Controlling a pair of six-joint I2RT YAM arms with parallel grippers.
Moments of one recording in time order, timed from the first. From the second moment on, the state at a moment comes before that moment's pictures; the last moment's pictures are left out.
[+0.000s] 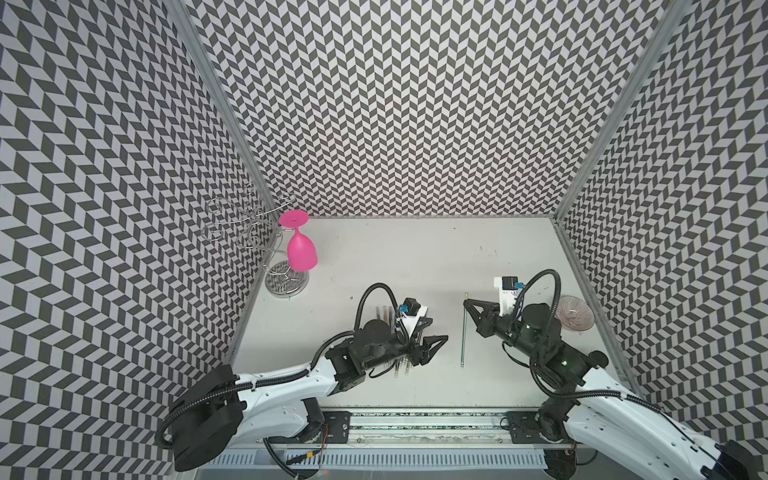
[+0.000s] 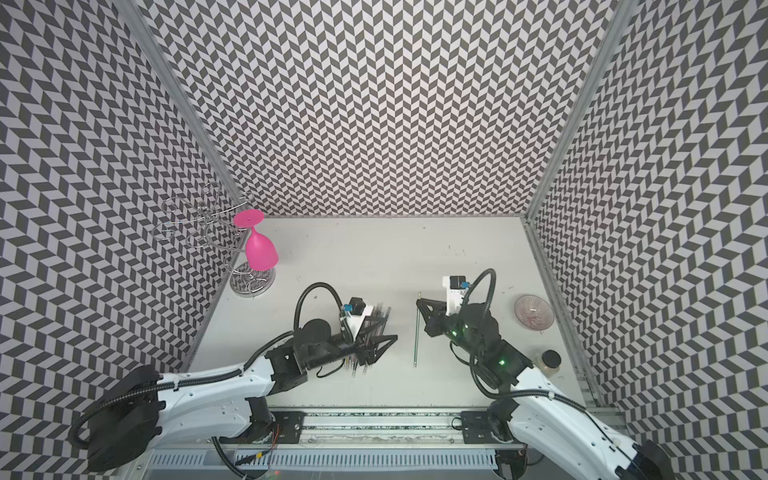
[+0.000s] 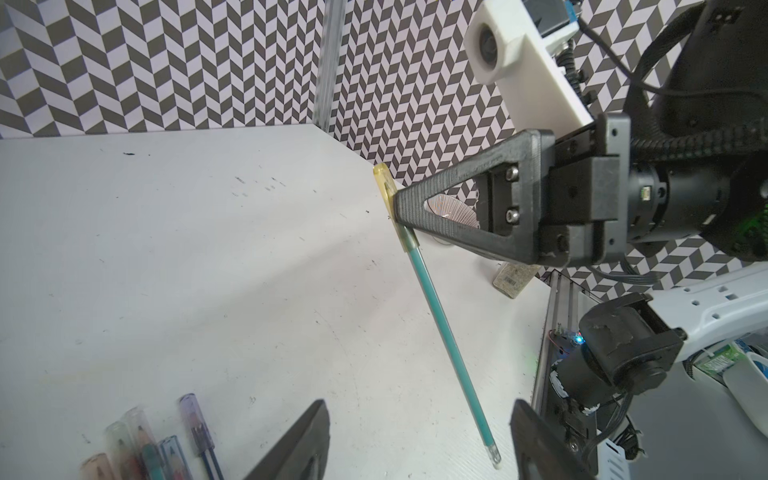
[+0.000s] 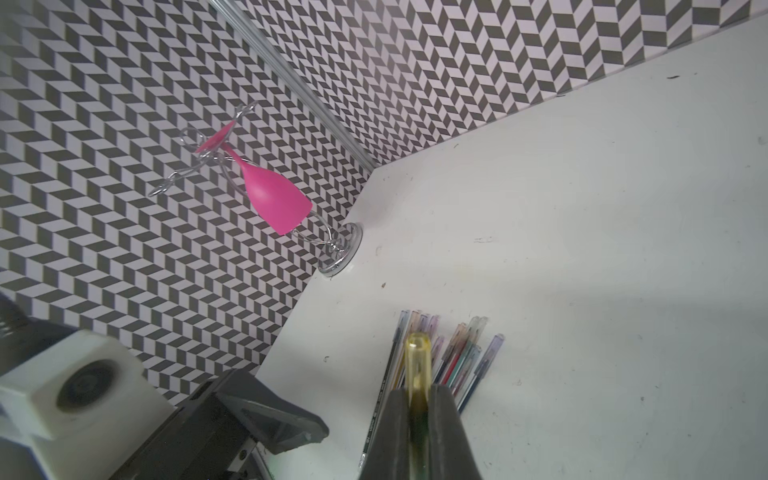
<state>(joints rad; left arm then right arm) -1.02 1.13 0.45 0.50 0.12 -0.33 0.64 0.74 0.43 0.07 -0.12 0.63</state>
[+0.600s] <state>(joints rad) -0.79 1.26 0.63 0.48 0.10 -0.34 0.51 0.95 0.60 0.07 -0.04 0.51</state>
